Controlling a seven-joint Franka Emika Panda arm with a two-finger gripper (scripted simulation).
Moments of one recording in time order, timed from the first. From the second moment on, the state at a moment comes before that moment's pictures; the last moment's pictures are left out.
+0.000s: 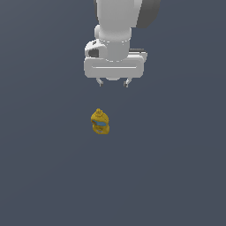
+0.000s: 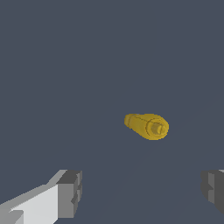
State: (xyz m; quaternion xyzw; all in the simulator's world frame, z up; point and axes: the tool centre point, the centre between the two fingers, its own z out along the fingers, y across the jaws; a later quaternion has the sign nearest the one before) arm -0.062 0.003 0.327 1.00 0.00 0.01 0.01
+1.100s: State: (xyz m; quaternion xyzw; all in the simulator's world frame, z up) arm -0.054 -0.017 0.341 1.00 0.00 0.03 -0.01
